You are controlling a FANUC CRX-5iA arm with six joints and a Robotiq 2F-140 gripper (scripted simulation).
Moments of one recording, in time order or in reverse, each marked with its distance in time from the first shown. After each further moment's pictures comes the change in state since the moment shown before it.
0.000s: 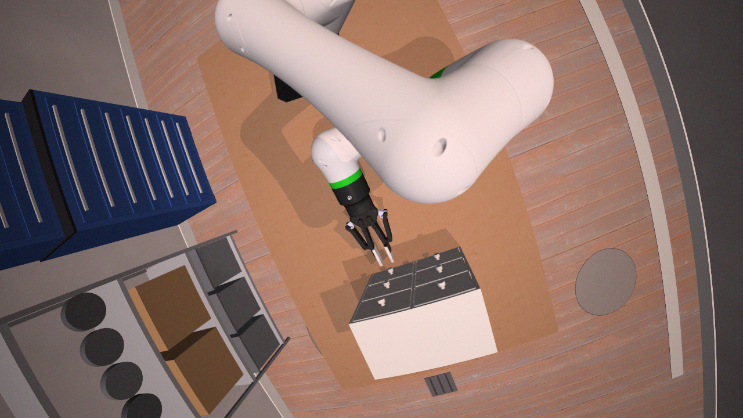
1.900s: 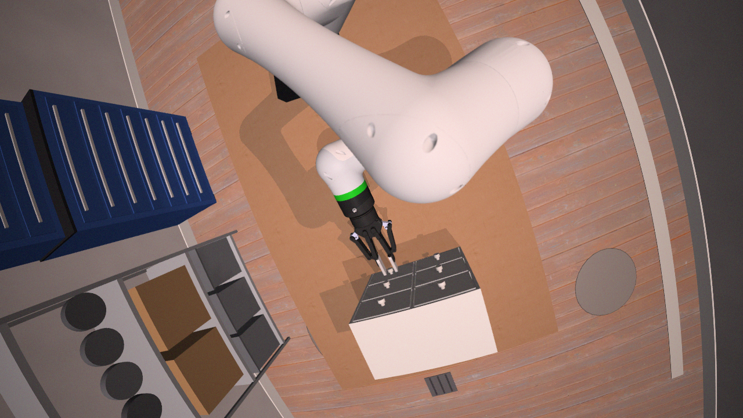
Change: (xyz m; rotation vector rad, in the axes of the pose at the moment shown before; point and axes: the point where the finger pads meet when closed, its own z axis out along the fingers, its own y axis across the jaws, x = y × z) arm 0.009 0.000 0.033 0.000 -0.001 0.000
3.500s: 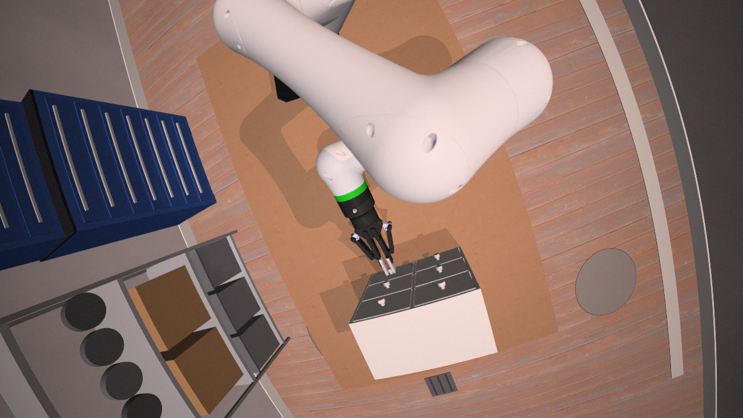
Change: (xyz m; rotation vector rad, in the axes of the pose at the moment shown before) arm 0.001 0.000 0.001 0.000 0.000 0.000
